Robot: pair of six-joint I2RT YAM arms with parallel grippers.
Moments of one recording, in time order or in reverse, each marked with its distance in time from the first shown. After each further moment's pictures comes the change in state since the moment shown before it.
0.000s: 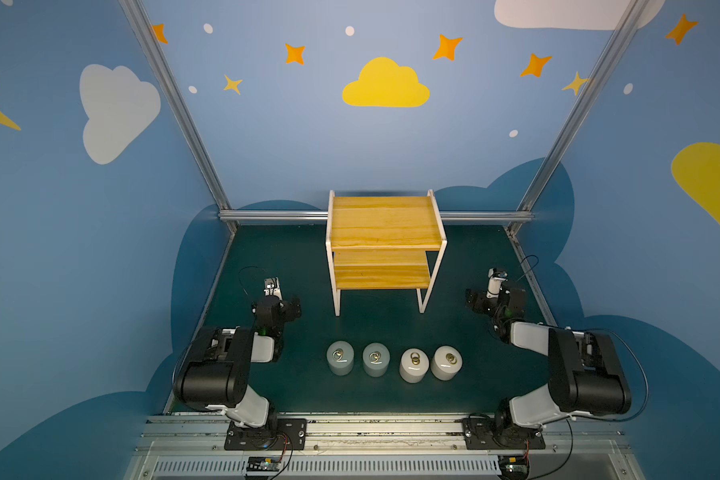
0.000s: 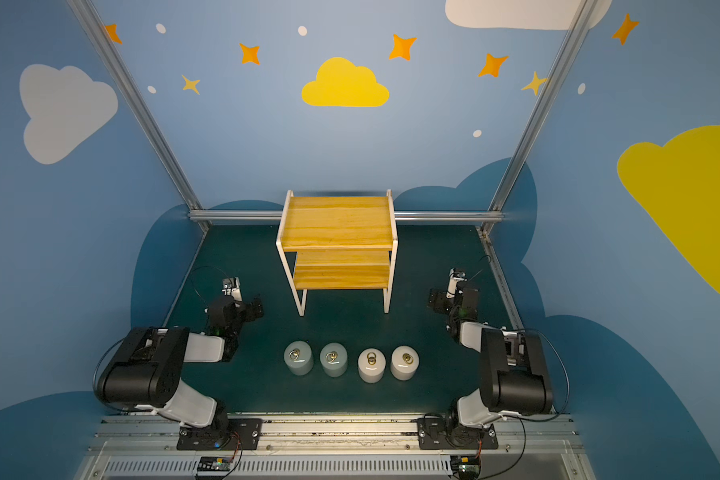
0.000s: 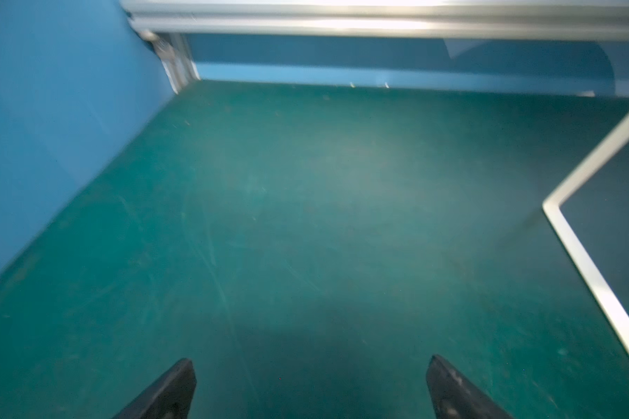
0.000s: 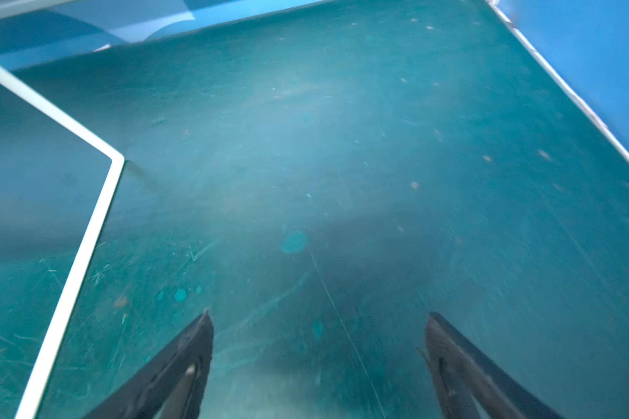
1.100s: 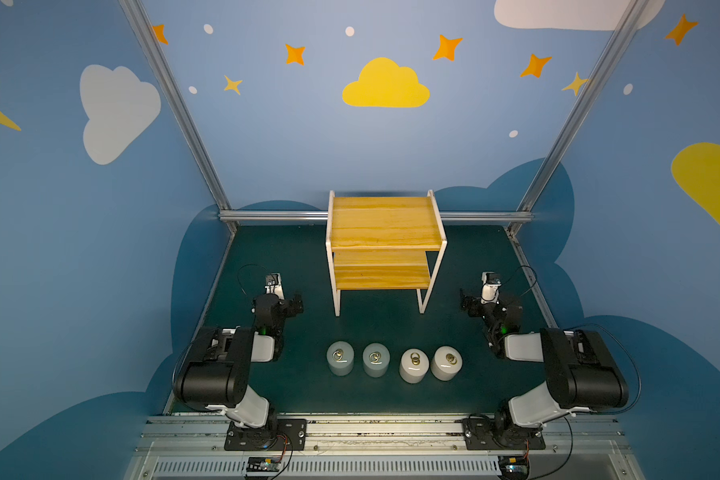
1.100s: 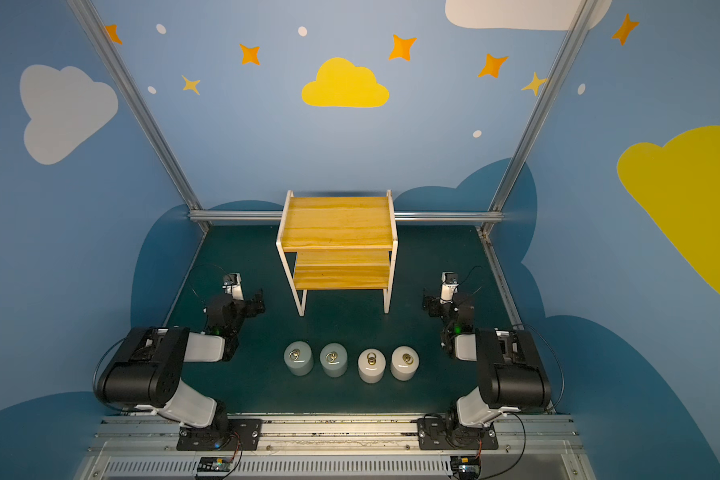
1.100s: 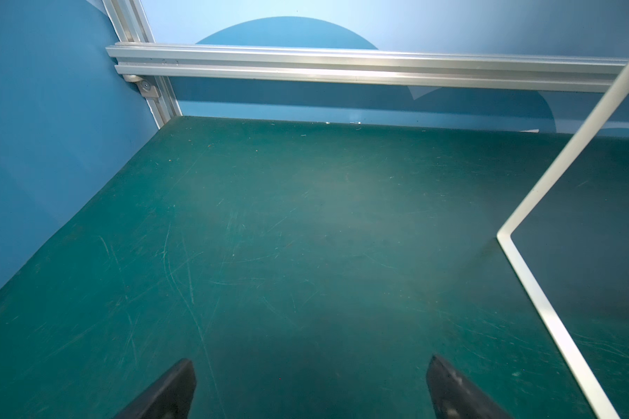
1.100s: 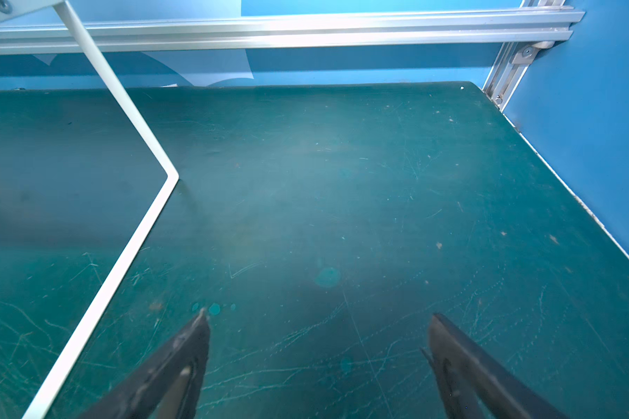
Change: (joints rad) left arm 0.000 0.006 0.006 0.087 0.037 0.006; right arm 0.043 0.015 -0.168 0.407 -0.002 -0.086
